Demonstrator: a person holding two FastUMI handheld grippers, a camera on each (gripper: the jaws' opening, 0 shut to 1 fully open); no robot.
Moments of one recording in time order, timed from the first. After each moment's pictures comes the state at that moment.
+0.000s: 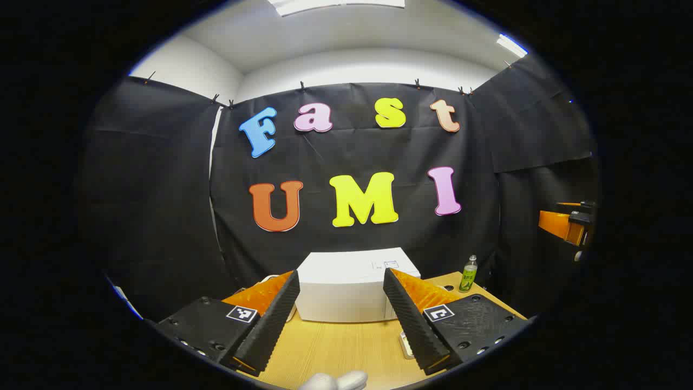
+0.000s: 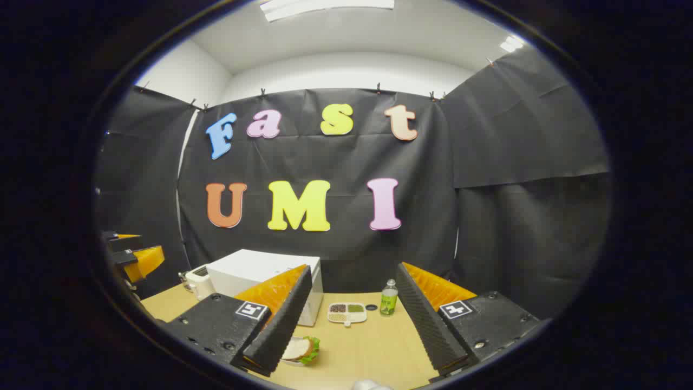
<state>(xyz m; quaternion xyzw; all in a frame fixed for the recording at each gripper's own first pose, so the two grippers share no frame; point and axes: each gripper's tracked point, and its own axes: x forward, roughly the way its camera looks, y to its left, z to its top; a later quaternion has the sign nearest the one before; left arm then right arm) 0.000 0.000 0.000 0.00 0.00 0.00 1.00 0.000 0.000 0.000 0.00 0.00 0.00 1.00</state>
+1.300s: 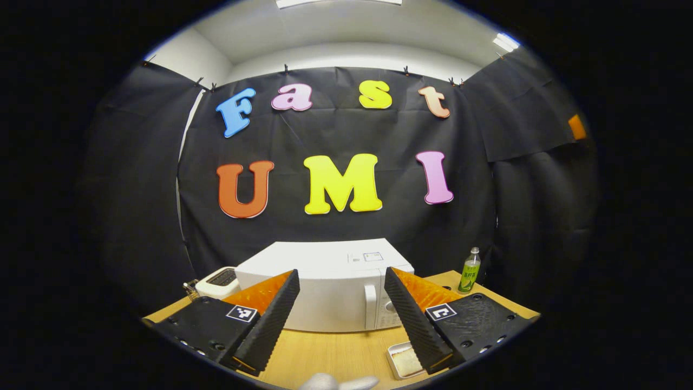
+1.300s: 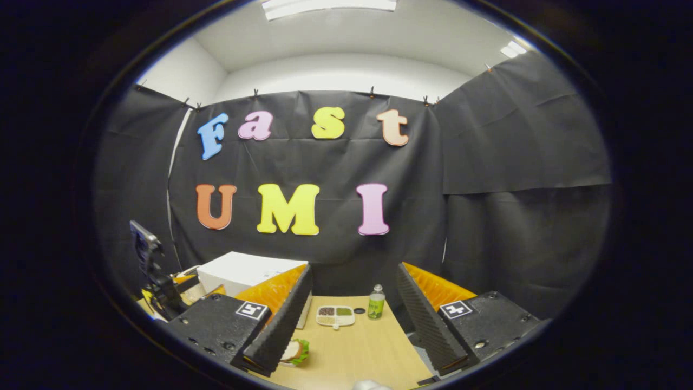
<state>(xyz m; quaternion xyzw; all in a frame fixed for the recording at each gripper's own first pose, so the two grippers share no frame) 0.144 -0.083 -0.126 -0.01 0.00 -0.05 1.00 -0.003 -0.025 0.028 -0.01 0.00 -0.04 1.00</state>
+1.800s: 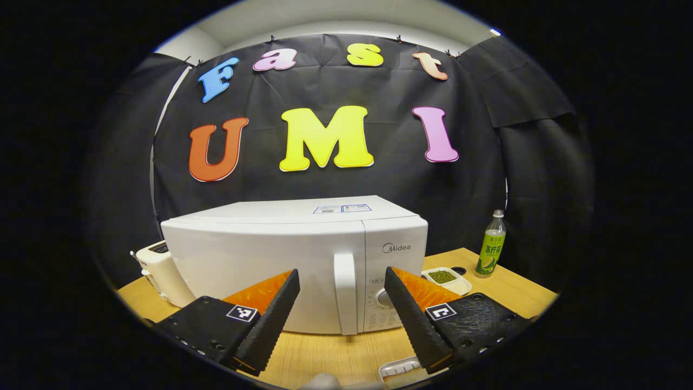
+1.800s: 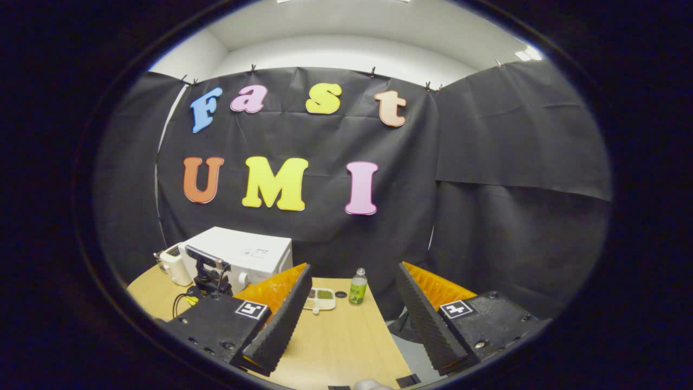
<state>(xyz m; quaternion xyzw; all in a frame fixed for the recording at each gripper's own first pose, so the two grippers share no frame) 0.262 -0.141 -0.237 -0.01 0.04 -0.06 1.00 0.011 -0.050 0.005 -0.04 0.06 -0.07 0.99</state>
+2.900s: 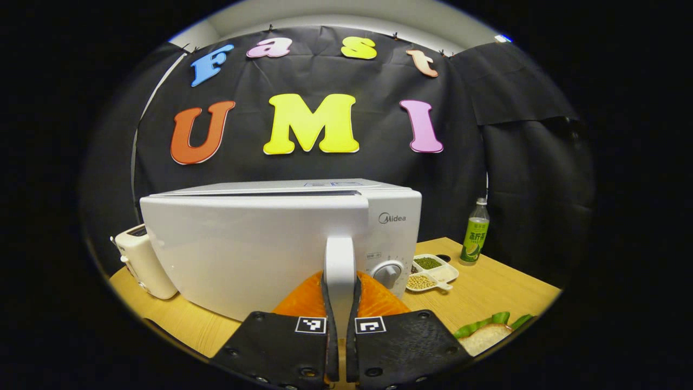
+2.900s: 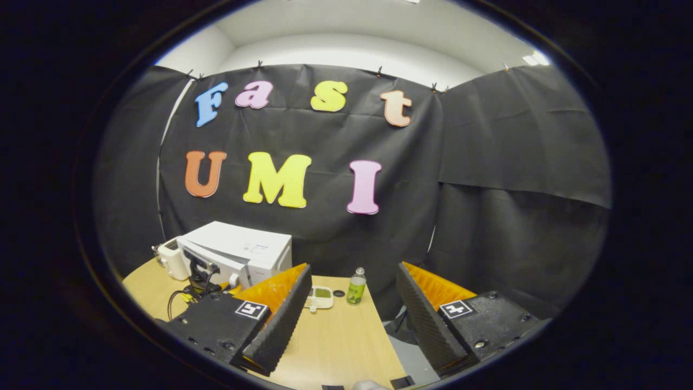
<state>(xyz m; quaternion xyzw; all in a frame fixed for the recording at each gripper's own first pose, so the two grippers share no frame) 0.223 -0.128 -0.264 -0.03 0.06 -0.14 0.99 0.014 -0.030 0.000 -0.07 0.06 -0.05 0.99</state>
